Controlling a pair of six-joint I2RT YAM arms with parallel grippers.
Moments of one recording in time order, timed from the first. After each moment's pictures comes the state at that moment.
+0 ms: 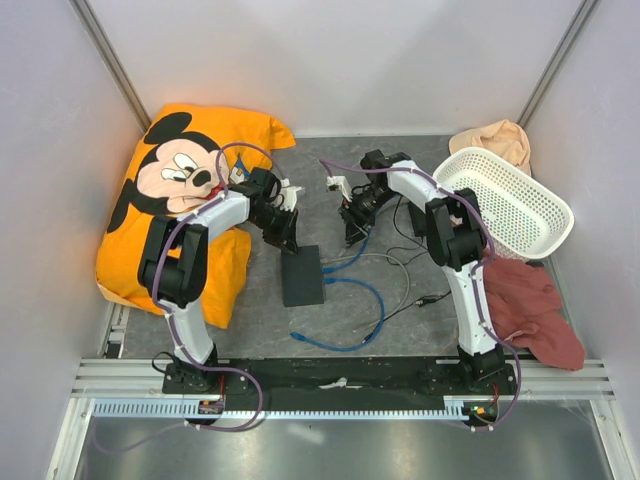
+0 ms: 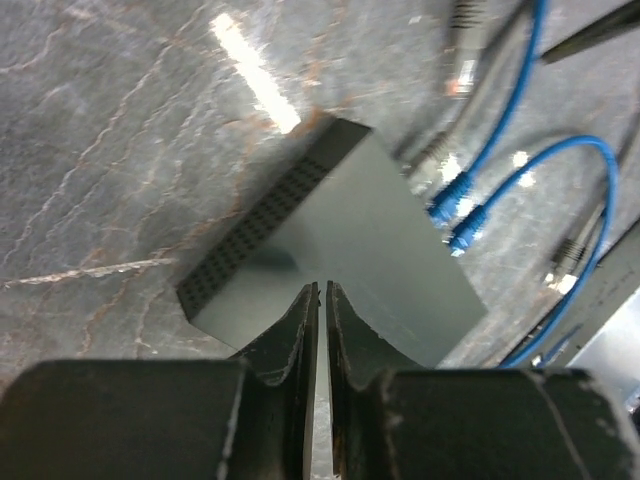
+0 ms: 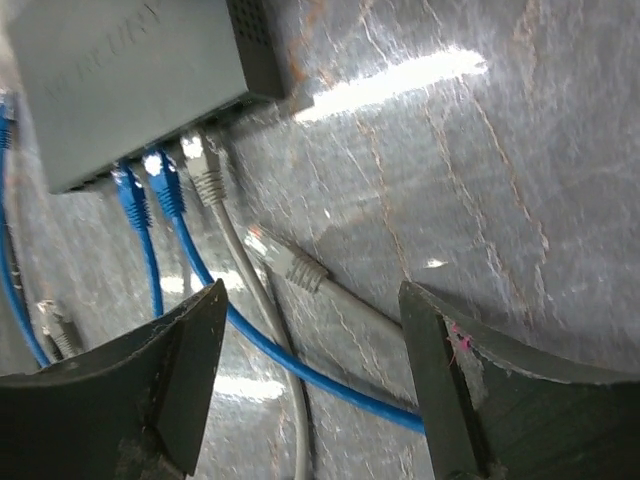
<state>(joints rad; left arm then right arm) -0.32 1.87 1.28 -0.65 0.56 0.07 0.38 2.39 1.97 -1.10 -0.84 -0.78</state>
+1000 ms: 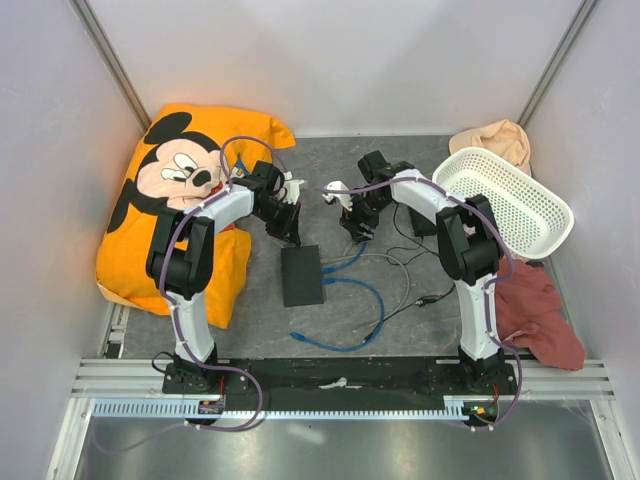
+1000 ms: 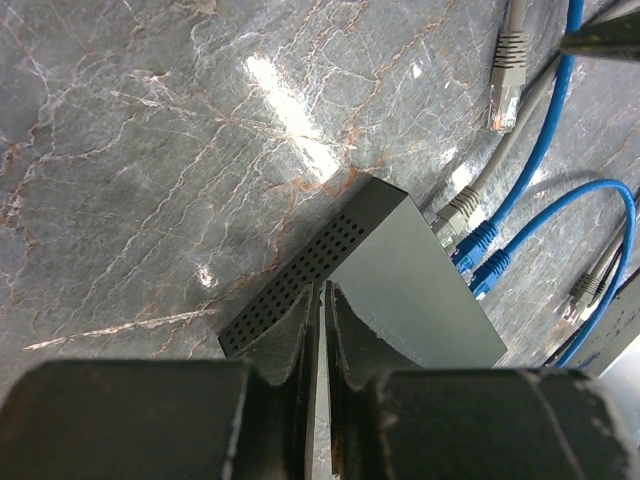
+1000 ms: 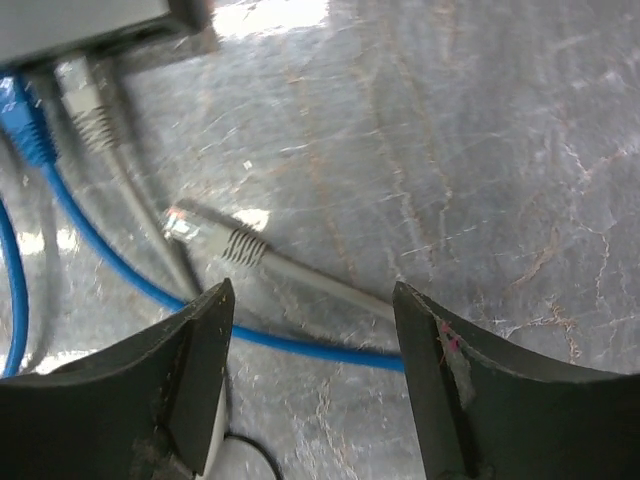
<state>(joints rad) -0.32 1.96 1.37 -0.64 0.53 0.07 0.43 2.17 1.70 -0.81 -0.53 -0.89</state>
